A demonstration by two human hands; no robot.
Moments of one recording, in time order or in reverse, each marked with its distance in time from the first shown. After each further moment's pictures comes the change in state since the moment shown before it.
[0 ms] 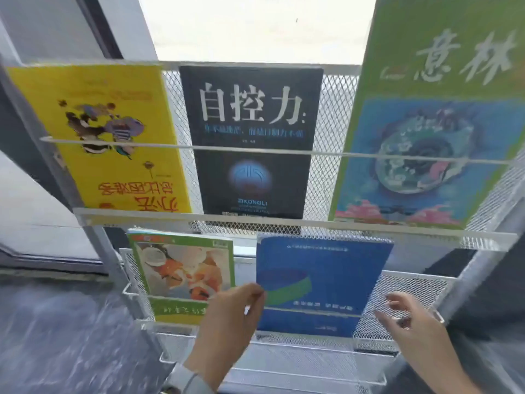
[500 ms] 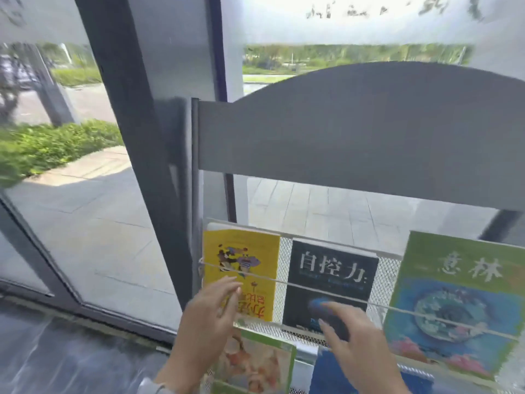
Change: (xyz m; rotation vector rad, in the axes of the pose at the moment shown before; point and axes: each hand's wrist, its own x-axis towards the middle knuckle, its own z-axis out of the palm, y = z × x) left_hand 0.044 0.042 -0.239 -0.032 0.382 0.081; right_hand -0.025 -0.269 -0.025 0.057 0.038 -0.604
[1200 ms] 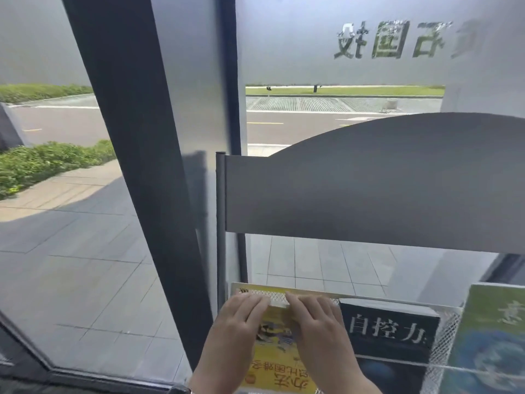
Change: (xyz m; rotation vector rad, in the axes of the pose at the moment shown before) left_hand 0.107 -0.073 -0.005 0.419 -0.229 0.516; right_hand 0.112 -0.091 0.089 -0.432 0.185 -0.291
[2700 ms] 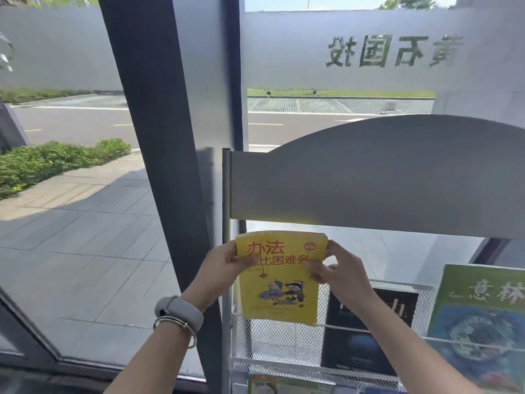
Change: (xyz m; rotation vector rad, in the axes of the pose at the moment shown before) left_hand 0.047 -0.008 -0.077 -0.986 -0.075 -0.551; right_hand 0.043 0.022 -0.069 0.702 -0.132 0.496
